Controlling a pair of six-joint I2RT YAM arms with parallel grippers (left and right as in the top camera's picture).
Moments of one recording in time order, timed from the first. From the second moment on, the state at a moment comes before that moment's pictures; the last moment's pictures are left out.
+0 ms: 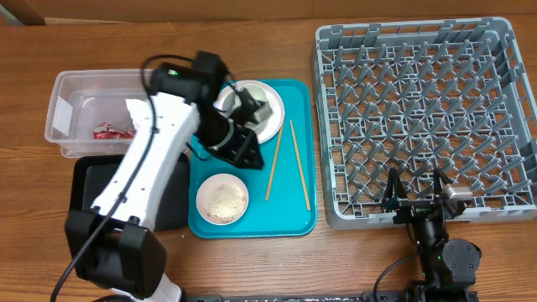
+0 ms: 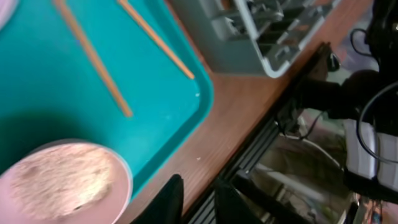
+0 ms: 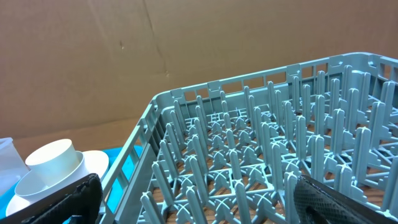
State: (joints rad) left arm -0.30 1.76 1.63 -1.48 0.63 0.30; right arm -0.01 0.01 0.02 -0.03 -0.09 0.23
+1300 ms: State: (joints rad) left arm -0.50 1.76 1.30 -1.13 0.14 -0.41; right arm -0.01 0.01 0.02 -0.03 -0.09 0.23
